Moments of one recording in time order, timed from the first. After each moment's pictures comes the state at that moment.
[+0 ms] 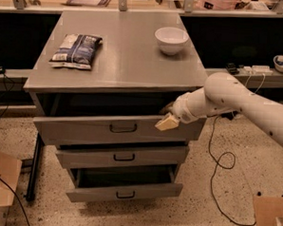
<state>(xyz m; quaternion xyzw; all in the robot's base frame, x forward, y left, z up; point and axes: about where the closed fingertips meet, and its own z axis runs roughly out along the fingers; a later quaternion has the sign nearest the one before) 0.644 -0.085 0.672 -0.58 0.73 0.16 0.32</state>
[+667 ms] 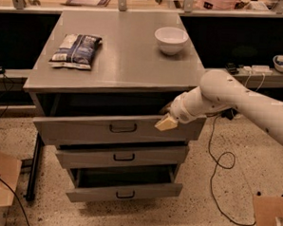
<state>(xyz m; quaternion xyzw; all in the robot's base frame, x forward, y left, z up) 0.637 -0.085 0.670 -0.59 0.74 0.15 0.29</state>
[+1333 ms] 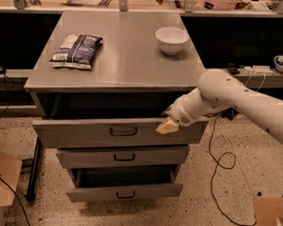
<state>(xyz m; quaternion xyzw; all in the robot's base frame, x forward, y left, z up) 0.616 -0.087 0.665 -0.60 0.74 0.15 0.25</state>
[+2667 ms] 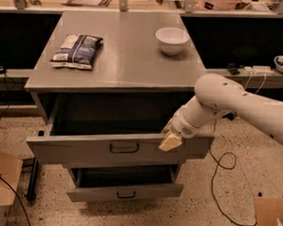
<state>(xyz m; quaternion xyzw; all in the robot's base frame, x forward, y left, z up) 0.557 -0.094 0.657 -0.61 0.76 0.15 0.17</state>
